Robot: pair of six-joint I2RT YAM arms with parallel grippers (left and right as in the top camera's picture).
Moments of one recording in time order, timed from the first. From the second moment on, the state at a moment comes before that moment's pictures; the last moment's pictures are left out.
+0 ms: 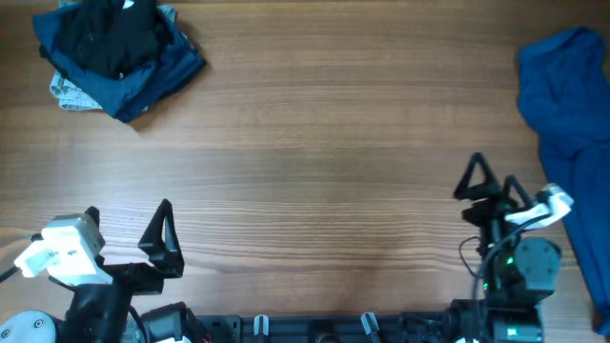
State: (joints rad) left arm 0.28 0.41 1.16 -1.02 0.32 -0.17; right arm -0.08 0.22 0.26 -0.16 0.03 0.63
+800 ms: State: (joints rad) left arm 0.28 0.41 1.16 -1.02 0.32 -0.17; right arm -0.05 0.02 0.01 0.00 -0.08 0.27
